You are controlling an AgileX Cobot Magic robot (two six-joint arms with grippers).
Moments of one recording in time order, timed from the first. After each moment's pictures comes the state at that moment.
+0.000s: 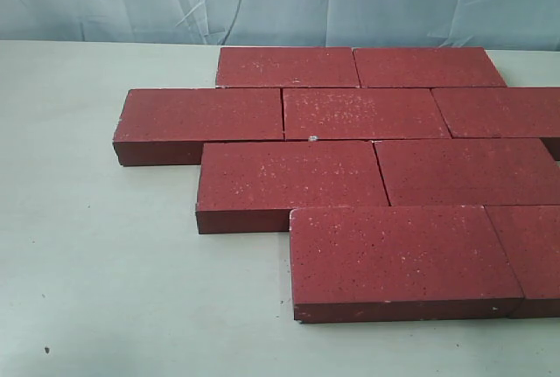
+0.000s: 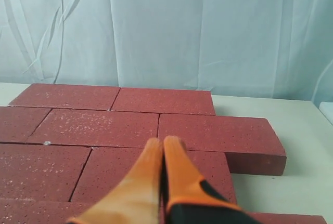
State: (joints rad) left arm 0.02 0.01 0.00 -0.03 0.34 0.04; right arm 0.10 0.01 -0.34 -0.03 0.56 0.02
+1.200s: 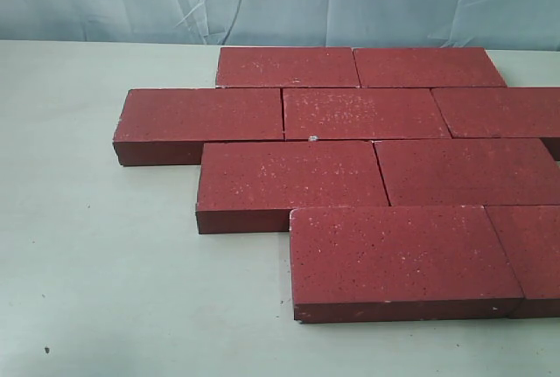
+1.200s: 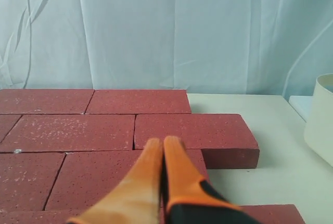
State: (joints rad) left arm 0.02 0.01 0.00 -0.02 0.34 0.04; right arm 0.00 0.01 -0.34 -0.02 0.56 0.01
